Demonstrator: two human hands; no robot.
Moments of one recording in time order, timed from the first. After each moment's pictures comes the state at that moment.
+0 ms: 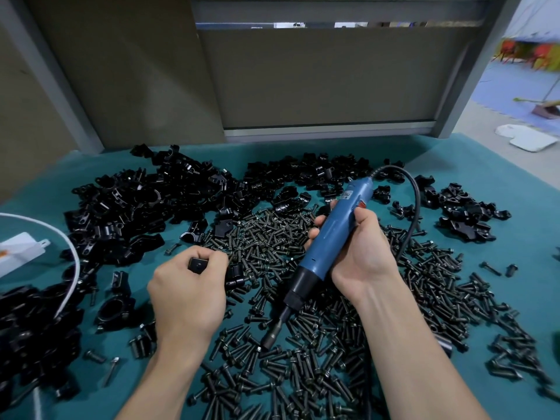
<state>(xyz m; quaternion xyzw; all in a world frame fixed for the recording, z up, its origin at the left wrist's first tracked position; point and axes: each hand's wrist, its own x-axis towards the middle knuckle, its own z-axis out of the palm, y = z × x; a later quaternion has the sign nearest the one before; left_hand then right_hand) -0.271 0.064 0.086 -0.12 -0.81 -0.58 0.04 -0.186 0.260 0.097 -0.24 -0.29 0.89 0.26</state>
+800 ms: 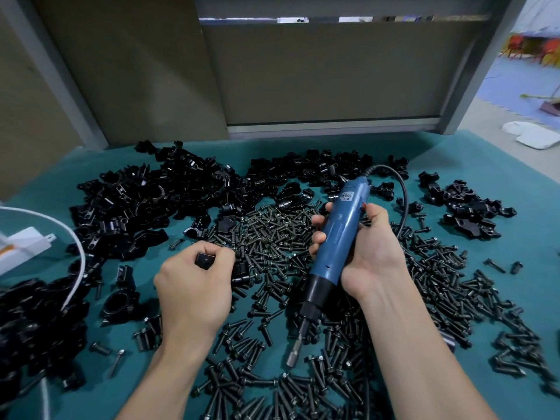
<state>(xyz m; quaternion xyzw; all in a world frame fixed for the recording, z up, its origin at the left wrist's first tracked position) -0.268 0.065 0.086 -0.12 -0.81 -0.57 0.04 -0.180 0.263 0.099 -0.23 -0.28 0.91 0.19</state>
